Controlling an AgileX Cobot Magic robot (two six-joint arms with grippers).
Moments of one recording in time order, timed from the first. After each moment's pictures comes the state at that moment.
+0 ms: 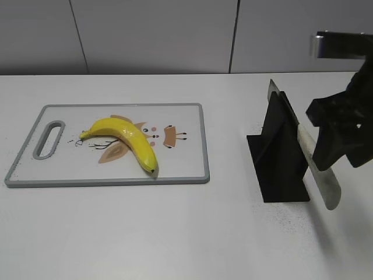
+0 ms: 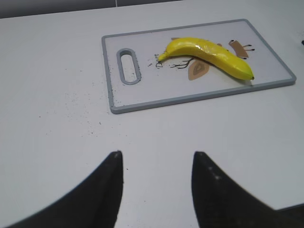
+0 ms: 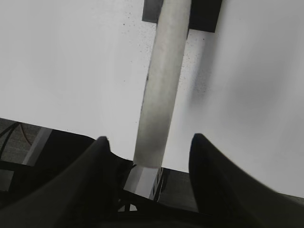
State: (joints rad) left arm -0.13 -0.01 -0.47 -0.10 1.08 0.20; right arm 0.35 1.45 -1.11 0.15 1.20 0.16
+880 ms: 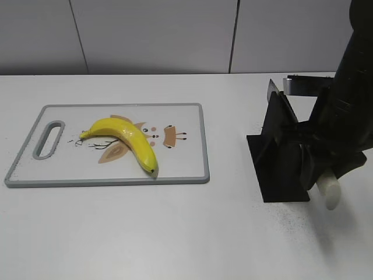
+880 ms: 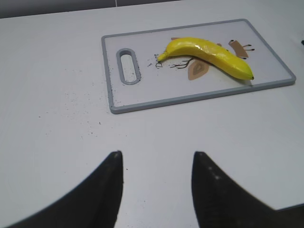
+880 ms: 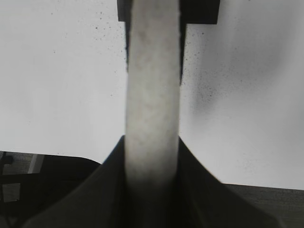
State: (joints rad) left arm -0.13 -0.01 -0.47 -0.10 1.08 0.20; right arm 0.36 1.68 -1.11 0.15 1.14 0.29
